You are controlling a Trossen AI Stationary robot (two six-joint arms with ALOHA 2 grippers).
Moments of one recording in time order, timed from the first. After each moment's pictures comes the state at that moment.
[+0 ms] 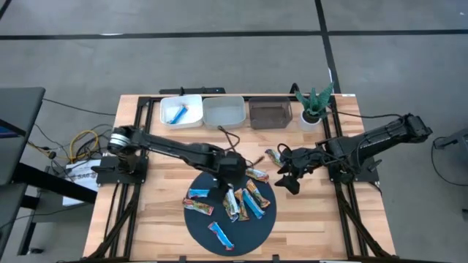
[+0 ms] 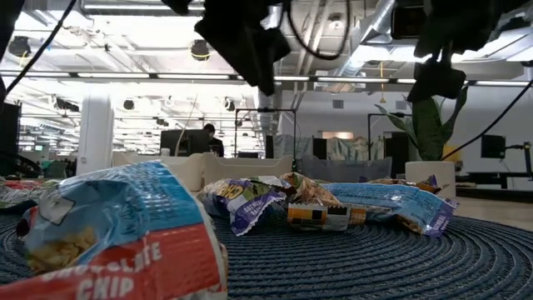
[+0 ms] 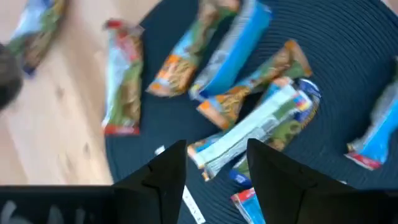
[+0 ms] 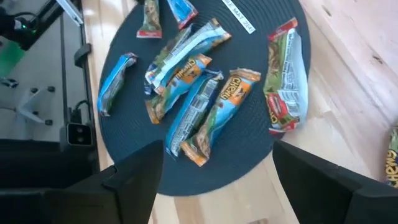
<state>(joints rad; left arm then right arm) -0.17 1.88 1.59 -0.84 0.07 0.25 0.24 1.10 0.73 -0.45 -0.07 0.70</state>
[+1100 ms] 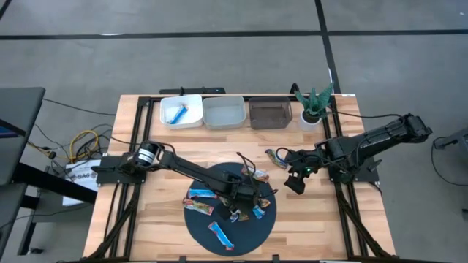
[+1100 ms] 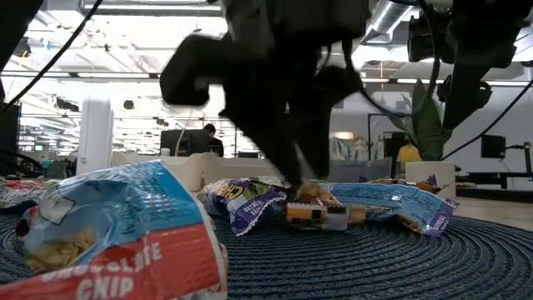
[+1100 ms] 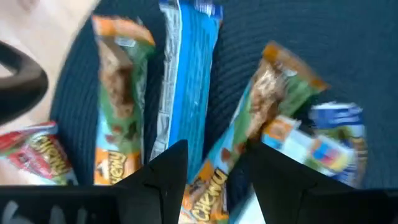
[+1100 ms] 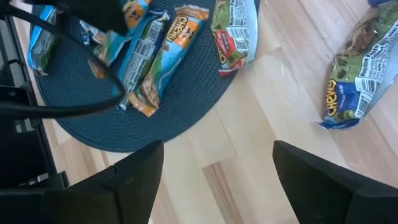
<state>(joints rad) -0.29 2.19 1.72 -0.72 -0.01 0.55 0.24 1.10 0.73 -0.68 -0.06 0.71</state>
